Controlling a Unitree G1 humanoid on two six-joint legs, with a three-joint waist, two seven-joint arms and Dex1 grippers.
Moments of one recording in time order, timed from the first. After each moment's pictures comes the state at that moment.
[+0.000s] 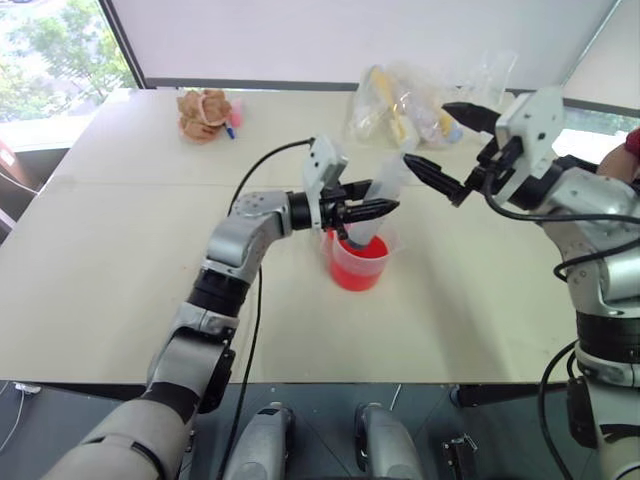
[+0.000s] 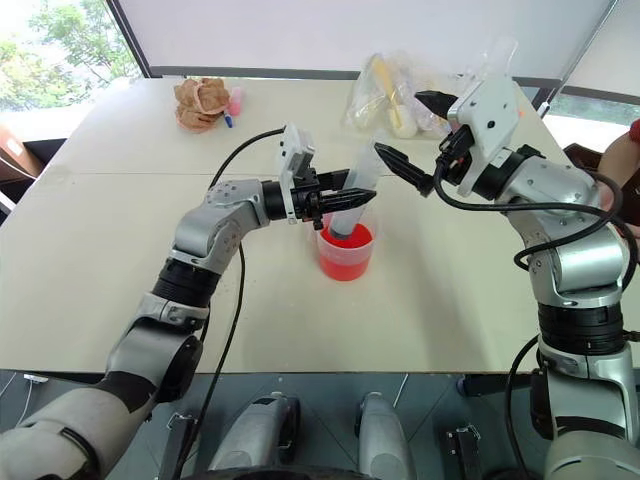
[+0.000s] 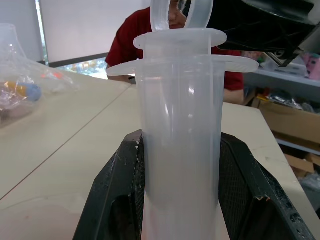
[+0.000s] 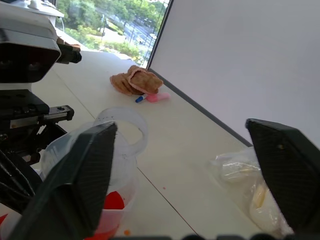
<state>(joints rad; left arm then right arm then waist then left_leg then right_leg) -0.89 0.14 -0.14 0.31 -0.38 0.40 -0.98 -0.63 -0.72 -0.10 -0.20 0.42 0.39 0.70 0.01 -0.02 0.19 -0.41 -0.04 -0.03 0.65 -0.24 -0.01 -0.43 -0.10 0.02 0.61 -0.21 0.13</state>
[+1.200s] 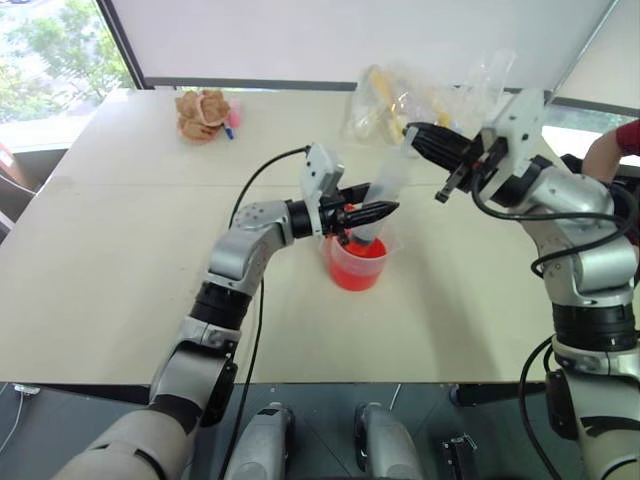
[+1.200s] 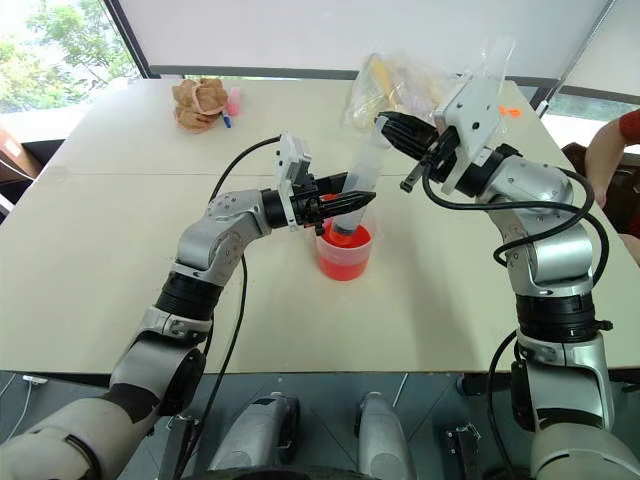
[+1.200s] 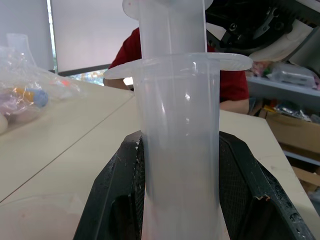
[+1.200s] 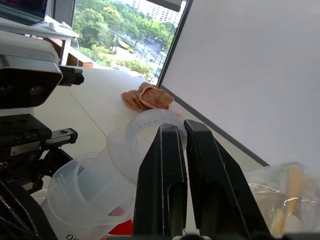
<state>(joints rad) -0.82 0.12 -0.13 0.25 -0.37 0.37 -0.93 -0.68 -0.65 -0.09 -0.11 0.40 0.29 0.73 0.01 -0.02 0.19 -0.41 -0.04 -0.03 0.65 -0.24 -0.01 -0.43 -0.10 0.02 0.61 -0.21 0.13</state>
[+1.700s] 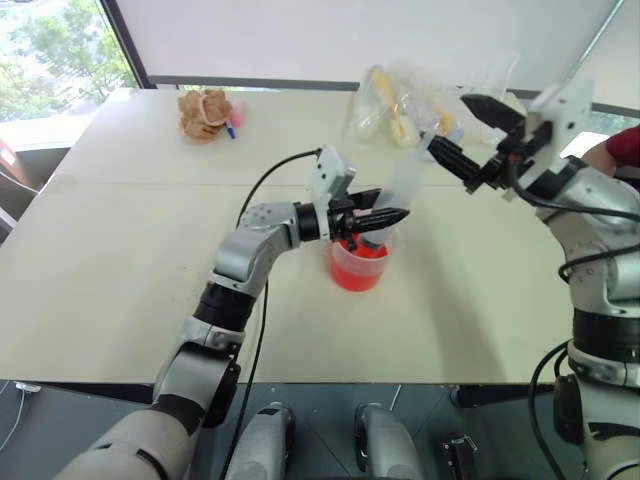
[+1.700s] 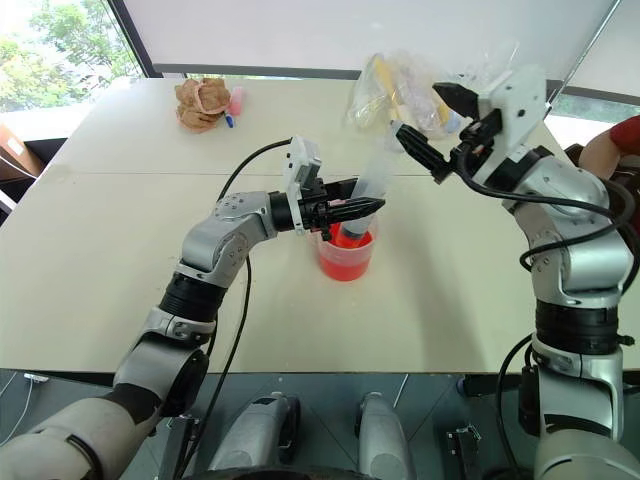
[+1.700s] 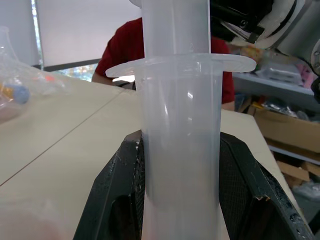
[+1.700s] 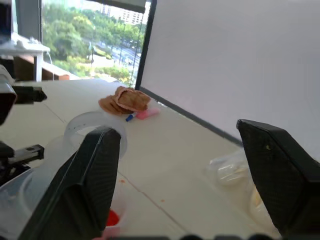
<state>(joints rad) -0.84 0.10 -0.15 0.21 -0.38 0.44 -0.93 -0.56 -0.64 -0.32 -0.21 0.64 0.53 0.65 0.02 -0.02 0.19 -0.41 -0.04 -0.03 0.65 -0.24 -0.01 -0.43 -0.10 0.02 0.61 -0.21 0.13</state>
